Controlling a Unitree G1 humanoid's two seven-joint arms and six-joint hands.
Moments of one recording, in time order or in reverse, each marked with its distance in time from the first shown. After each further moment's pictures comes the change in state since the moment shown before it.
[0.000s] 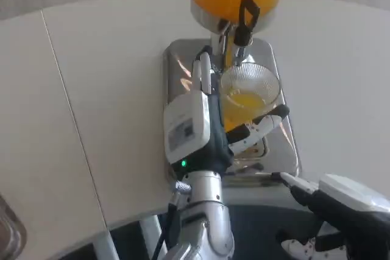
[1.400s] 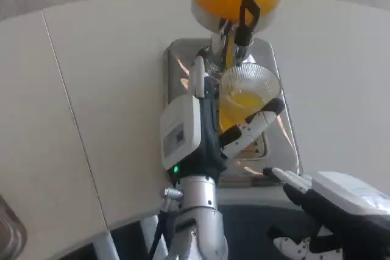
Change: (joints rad) left arm 0.098 -0.002 0.059 -0.139 -0.001 -0.071 -0.095; right arm 0.037 0.030 -0.002 -0.059 -0.070 -0.081 -0.002
